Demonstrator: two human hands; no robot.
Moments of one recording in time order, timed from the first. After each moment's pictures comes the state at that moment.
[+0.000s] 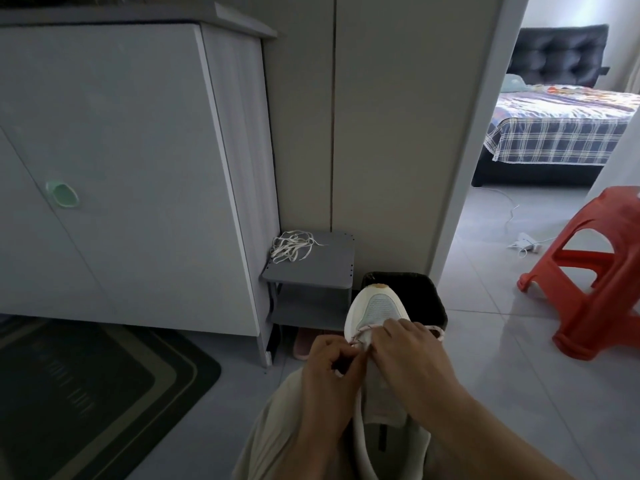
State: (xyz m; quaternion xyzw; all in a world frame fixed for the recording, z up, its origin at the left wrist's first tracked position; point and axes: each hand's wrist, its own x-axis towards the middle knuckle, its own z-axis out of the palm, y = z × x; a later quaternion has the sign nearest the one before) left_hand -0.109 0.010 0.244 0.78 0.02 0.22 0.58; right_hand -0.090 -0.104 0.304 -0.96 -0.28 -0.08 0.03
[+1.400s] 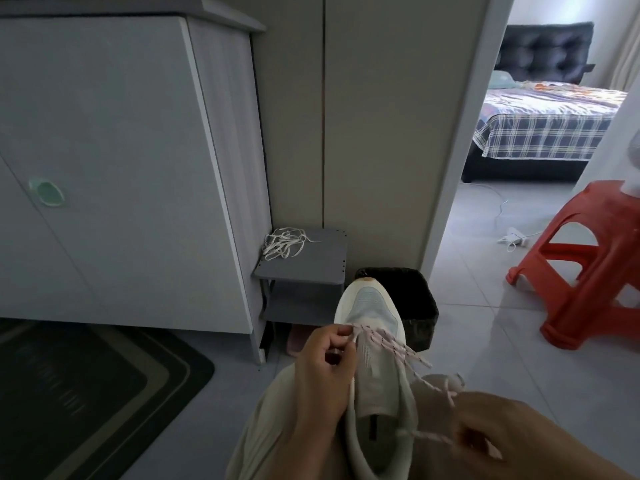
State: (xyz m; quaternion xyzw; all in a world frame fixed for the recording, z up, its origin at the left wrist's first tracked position) left_hand -0.111 0.007 0.252 0.76 0.04 0.22 0.61; right_hand -0.132 -0.209 0.289 -0.92 -0.34 0.01 0.19
